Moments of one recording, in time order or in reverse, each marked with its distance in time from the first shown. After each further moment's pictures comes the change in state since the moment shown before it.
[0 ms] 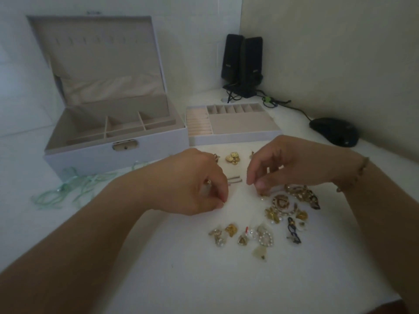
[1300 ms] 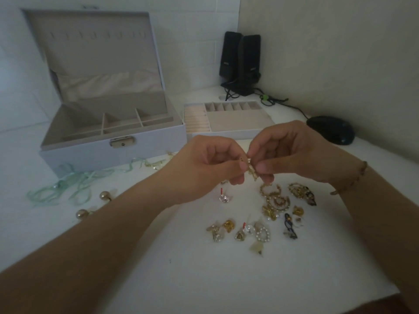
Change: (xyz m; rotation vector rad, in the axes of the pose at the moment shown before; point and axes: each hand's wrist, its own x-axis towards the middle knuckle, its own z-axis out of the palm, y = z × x) left_hand 0.017 0.013 0.020 -0.904 0.337 -0.083; right_hand -0.007 0.004 0.007 0.486 0.191 -0.226
